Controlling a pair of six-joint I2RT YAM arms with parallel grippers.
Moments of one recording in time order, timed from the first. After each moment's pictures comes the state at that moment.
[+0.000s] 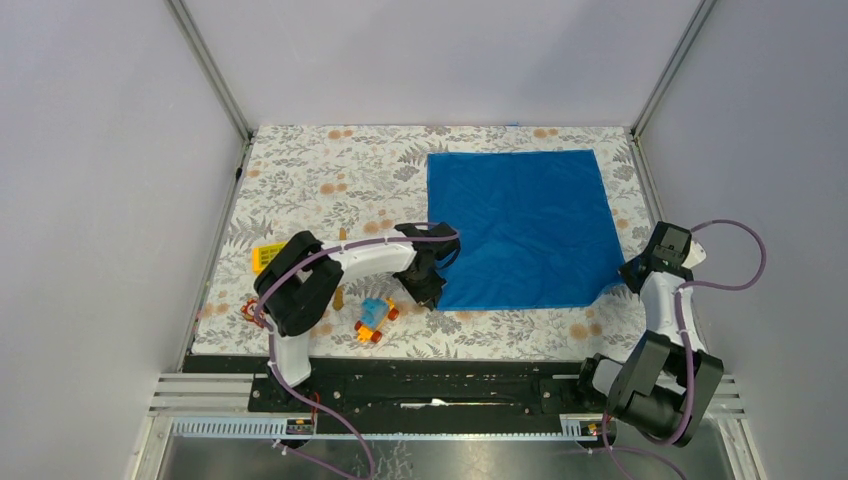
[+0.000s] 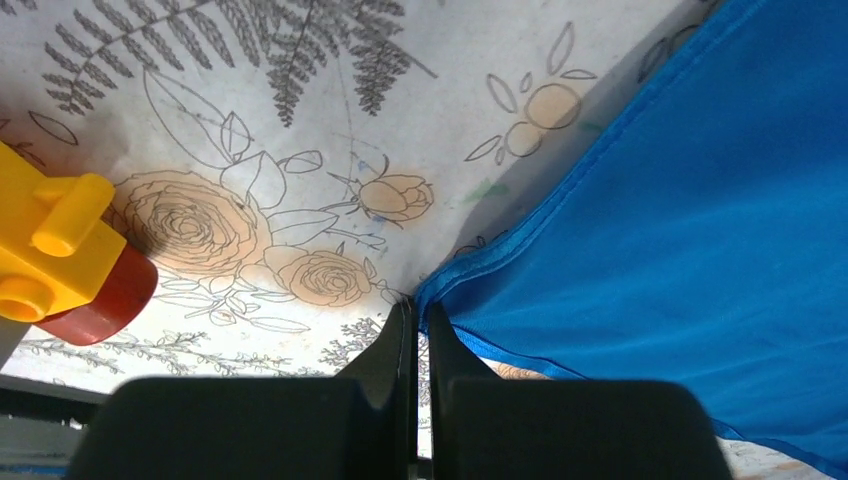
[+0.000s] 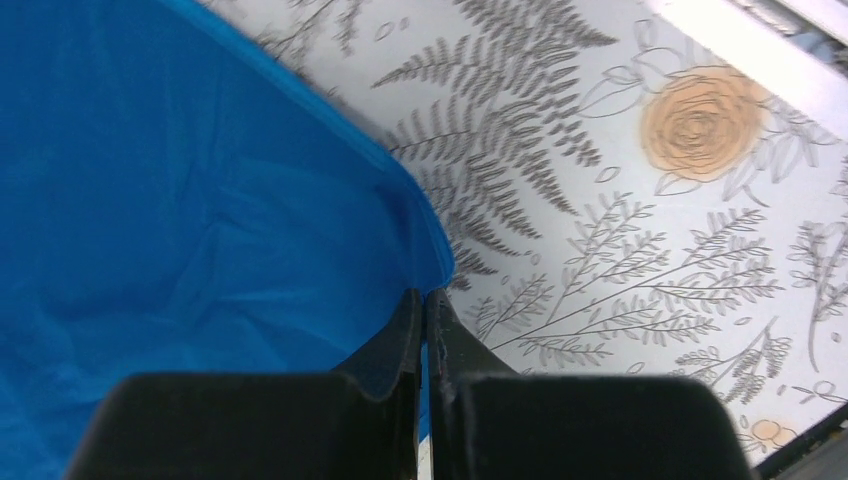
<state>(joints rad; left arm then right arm) -0.85 1.89 1.24 -0.83 -0.01 -1.52 -0.45 1.16 0.64 -0.45 0.14 0.58</state>
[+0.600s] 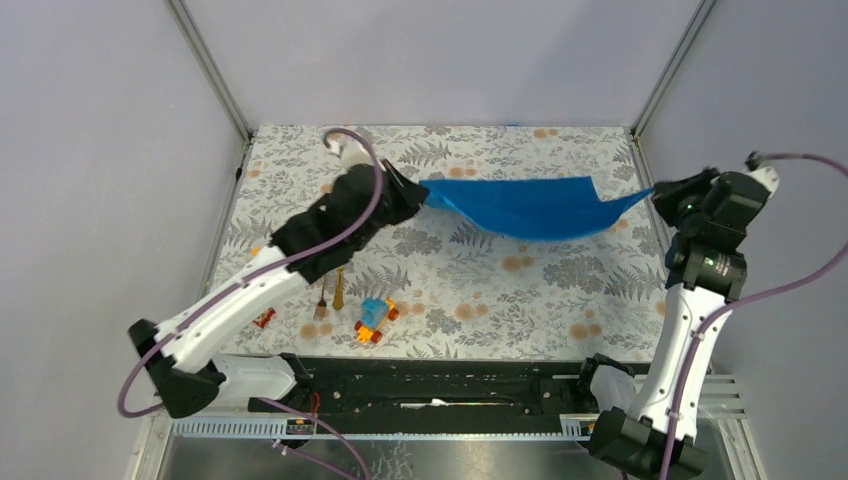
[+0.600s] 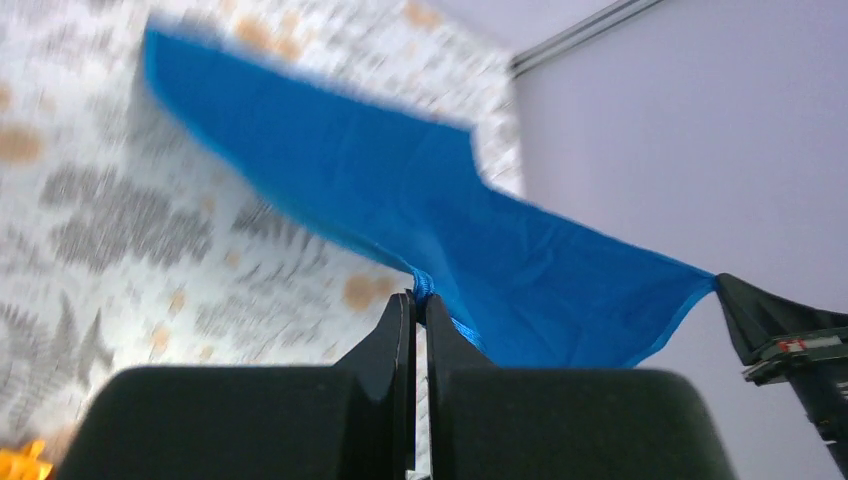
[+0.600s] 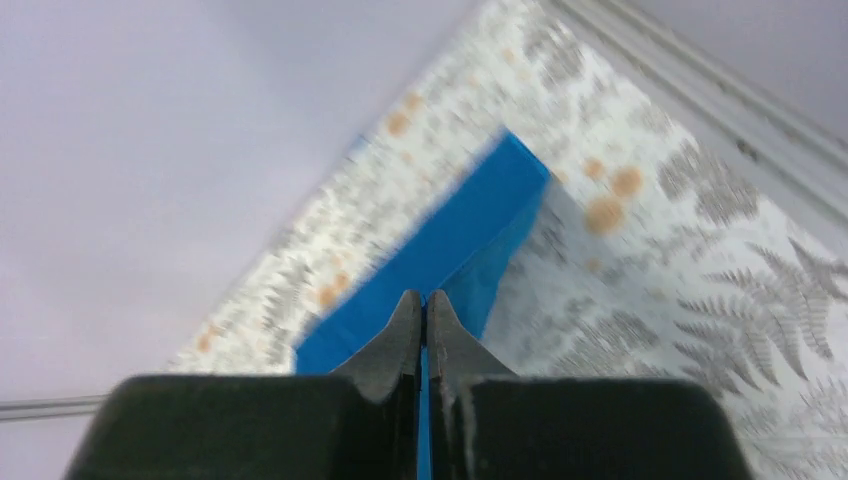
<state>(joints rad) -0.86 1.25 1.31 -0.50 -0.37 -1.02 -0.44 0.93 1.10 -0.58 -0.15 0.63</state>
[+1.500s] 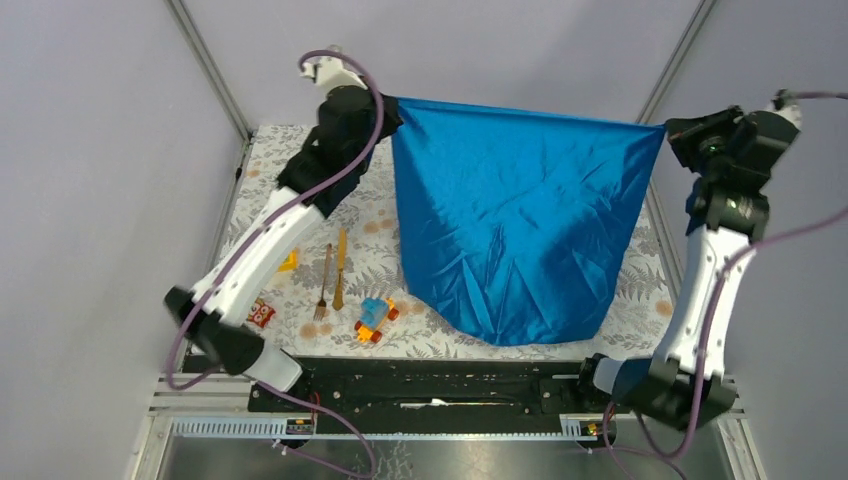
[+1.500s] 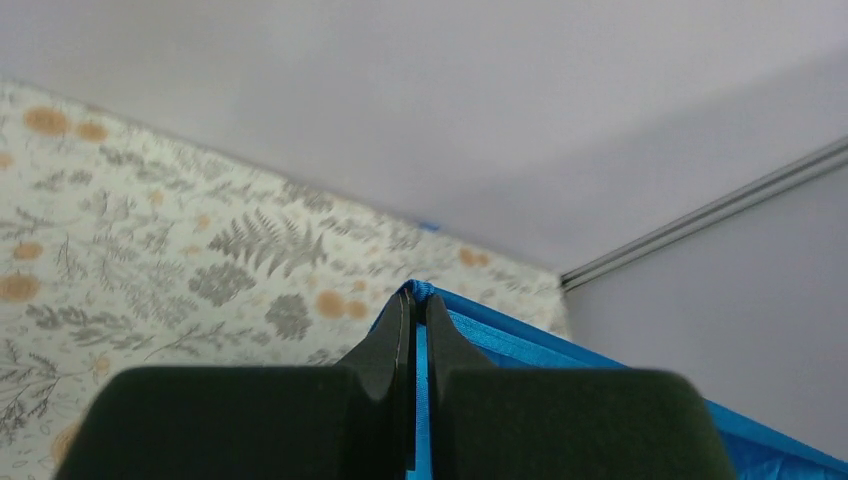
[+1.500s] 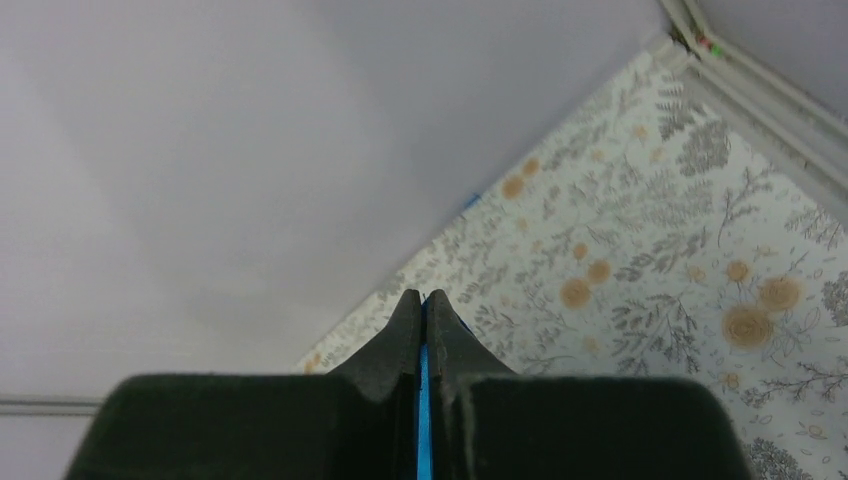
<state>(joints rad) -0.63 1.45 1.74 -0.34 -0.49 -0.67 -0.44 1.16 1.50 -0.48 -0.25 0.76</state>
